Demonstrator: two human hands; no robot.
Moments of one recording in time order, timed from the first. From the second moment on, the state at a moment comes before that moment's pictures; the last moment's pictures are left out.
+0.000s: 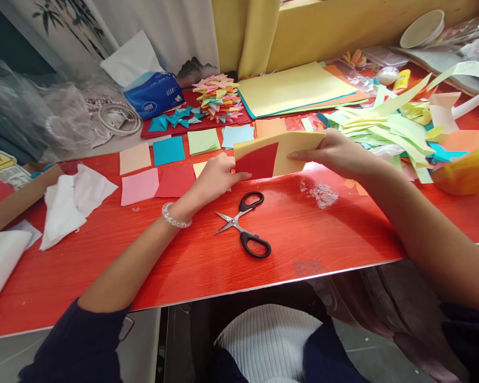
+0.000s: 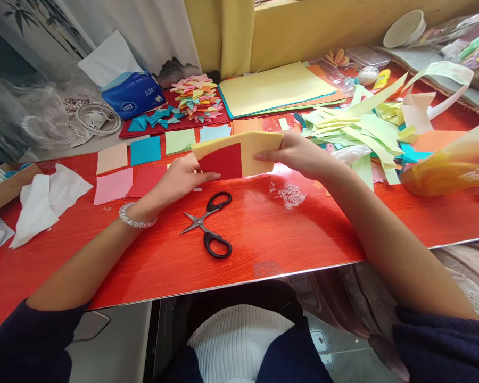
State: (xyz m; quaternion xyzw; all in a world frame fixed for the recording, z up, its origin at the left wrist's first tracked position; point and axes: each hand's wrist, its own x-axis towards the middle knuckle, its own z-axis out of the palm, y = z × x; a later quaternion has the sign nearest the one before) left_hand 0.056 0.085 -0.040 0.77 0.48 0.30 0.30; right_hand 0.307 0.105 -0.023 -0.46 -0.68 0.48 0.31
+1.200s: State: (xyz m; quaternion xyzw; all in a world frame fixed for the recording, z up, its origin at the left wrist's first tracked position) left_hand 0.050 0.078 -0.025 0.58 0.47 0.32 0.58; right_hand 0.307 0.098 -0.010 -0.43 -0.61 0.58 0.32
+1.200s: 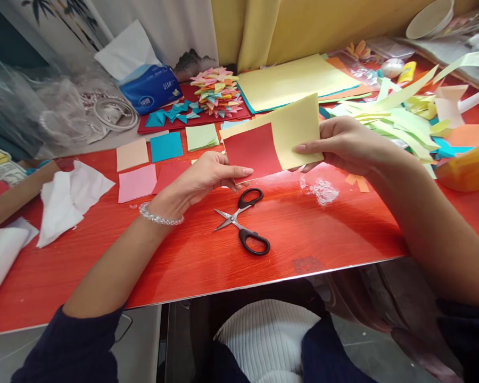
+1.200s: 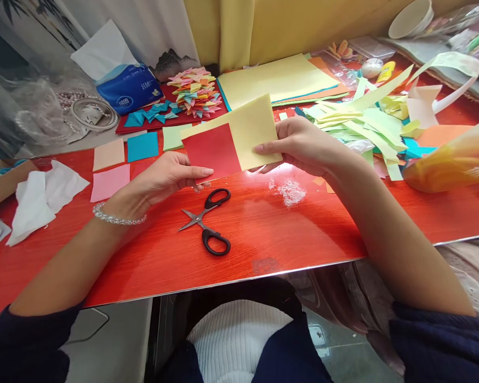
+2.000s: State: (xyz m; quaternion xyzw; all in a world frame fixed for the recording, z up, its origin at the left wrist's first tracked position) left_hand 0.003 0.068 0.002 0.57 0.52 0.38 0.51; right_hand 0.237 0.009 -0.002 -0.26 -0.96 0.10 0.06
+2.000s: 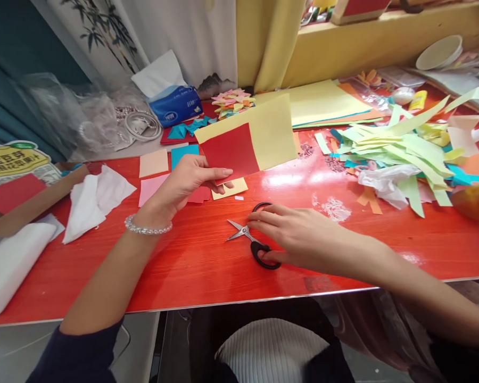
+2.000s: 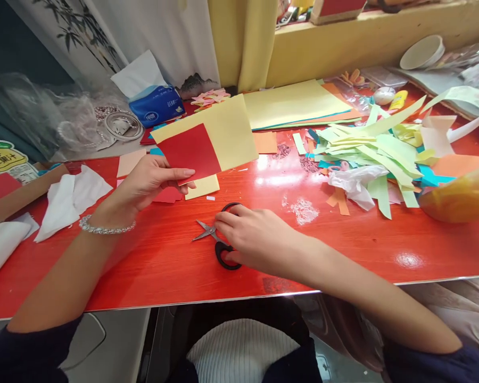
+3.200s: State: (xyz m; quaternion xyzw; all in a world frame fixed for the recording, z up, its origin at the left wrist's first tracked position) left_hand 0.009 0.037 0.011 0.52 0.50 0.50 0.48; right_hand 0.239 0.056 -0.018 -0.31 -0.66 0.62 0.28
